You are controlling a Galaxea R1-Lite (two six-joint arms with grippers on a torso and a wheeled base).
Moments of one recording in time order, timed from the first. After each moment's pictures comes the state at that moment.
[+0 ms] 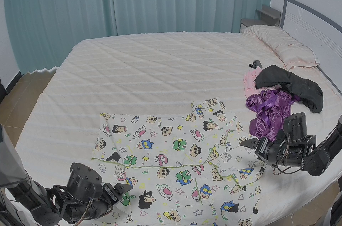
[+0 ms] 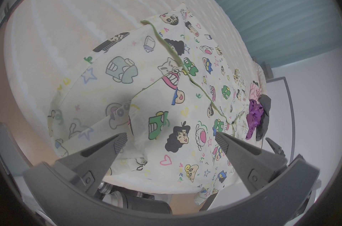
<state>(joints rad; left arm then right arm) -0.66 1.78 -0.14 -0.79 0.13 -1.30 0.32 1.85 -0.43 -0.76 0.06 0.83</state>
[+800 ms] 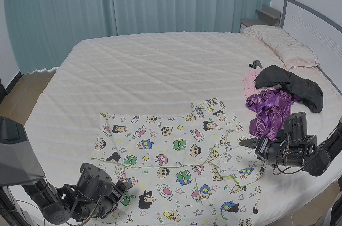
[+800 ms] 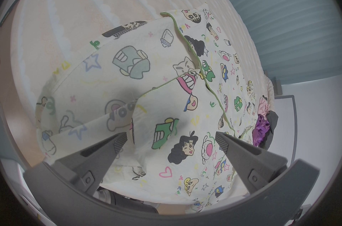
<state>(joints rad) -0.64 1.91 -0.17 -0.81 0.14 -1.45 0.33 1.84 -0.43 -0.76 0.06 0.84</state>
